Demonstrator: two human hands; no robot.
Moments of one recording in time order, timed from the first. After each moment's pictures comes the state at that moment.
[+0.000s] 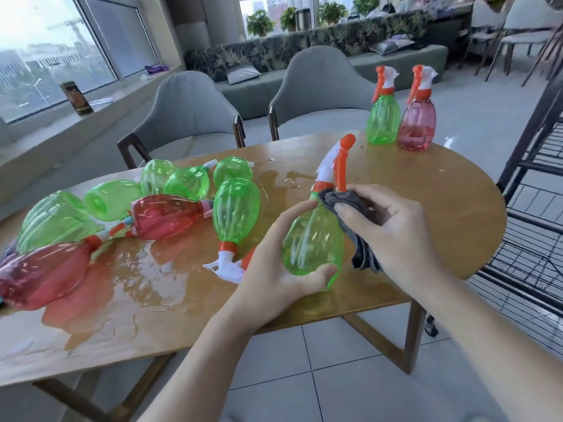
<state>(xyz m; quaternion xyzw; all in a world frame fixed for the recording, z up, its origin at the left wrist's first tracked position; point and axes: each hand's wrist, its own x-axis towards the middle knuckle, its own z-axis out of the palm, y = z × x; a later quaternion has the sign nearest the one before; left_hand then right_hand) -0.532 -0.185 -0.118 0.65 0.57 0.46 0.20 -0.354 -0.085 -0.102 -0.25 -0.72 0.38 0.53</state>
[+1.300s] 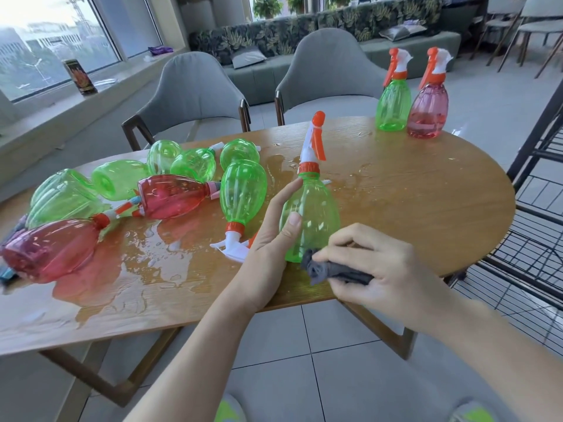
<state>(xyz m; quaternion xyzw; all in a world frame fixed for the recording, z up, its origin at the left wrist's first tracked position) -0.537 -0.188 -0.128 0.57 0.53 0.53 0.32 -0.340 -0.121 -0.131 -0.10 -0.90 0.12 0.40</state>
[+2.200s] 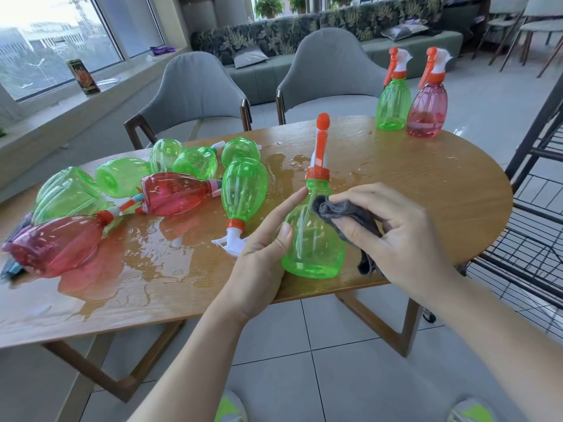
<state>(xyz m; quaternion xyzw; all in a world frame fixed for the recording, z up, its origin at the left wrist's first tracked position) -0.537 -0.204 -0.135 0.53 0.43 0.59 0.43 -0.344 -0.110 -0.112 -0.19 -0.81 0.25 0.49</state>
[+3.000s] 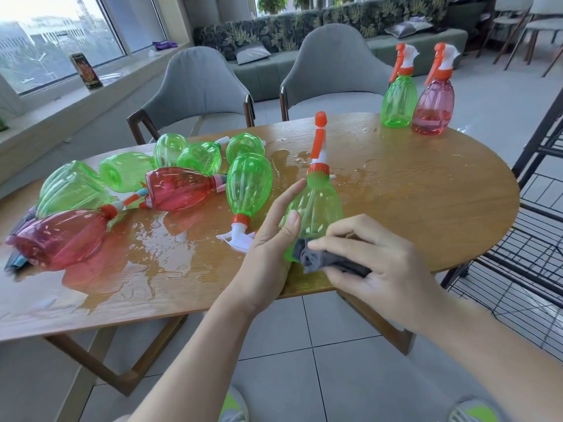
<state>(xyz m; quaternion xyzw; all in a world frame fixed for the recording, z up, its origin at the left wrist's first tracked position) -0.536 -0.203 -0.132 0.50 0.48 0.59 0.40 -0.352 -0.135 -0.132 -0.10 -0.88 0.14 0.45</state>
